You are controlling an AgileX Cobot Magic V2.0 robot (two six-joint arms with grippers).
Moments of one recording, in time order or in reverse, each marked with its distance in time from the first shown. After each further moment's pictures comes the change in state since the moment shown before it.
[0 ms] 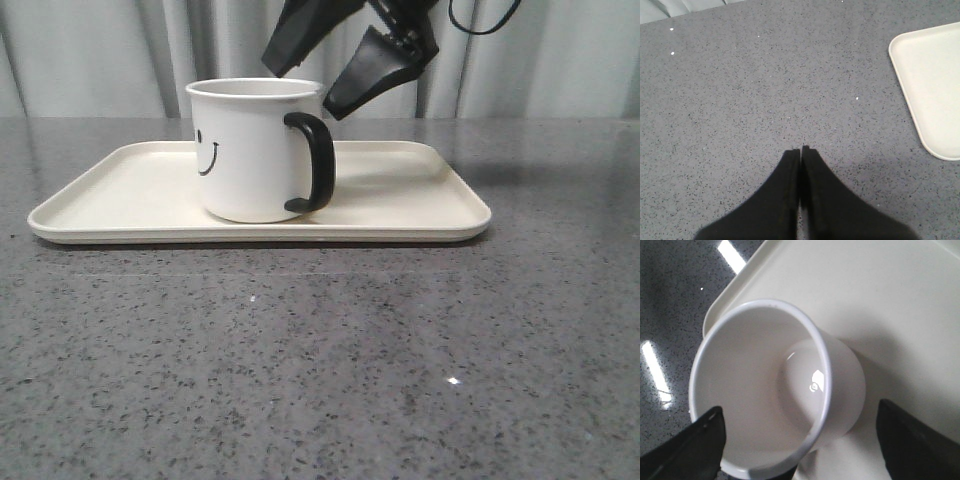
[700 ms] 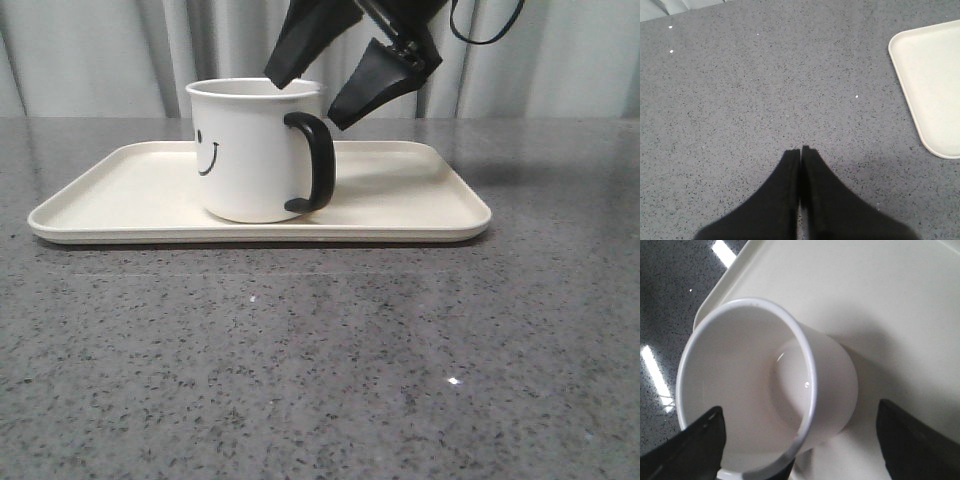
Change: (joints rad) left arm 0.000 0.000 0.000 0.000 0.004 0.000; right arm 0.000 0.005 0.000 -0.015 -0.008 0.037
